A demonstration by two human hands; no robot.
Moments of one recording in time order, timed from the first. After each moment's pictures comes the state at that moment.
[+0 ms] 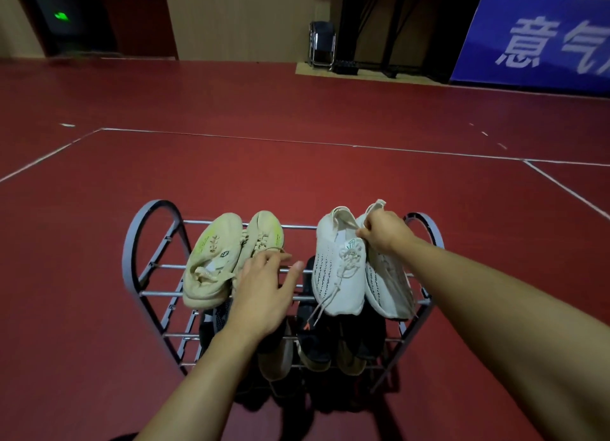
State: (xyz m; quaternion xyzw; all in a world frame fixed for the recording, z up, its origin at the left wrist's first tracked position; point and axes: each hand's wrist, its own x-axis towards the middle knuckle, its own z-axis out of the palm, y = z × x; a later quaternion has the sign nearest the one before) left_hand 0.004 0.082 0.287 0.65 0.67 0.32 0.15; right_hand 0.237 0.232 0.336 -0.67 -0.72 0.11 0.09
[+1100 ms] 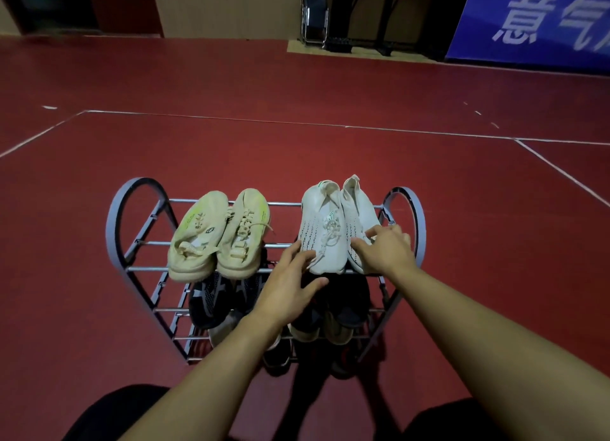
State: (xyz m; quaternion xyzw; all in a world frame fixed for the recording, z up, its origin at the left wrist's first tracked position) left_hand 0.057 0.082 0.234 0.70 0.59 0.31 0.28; right_hand 0.264 0.150 0.289 -0.75 -0.63 0.15 0.15
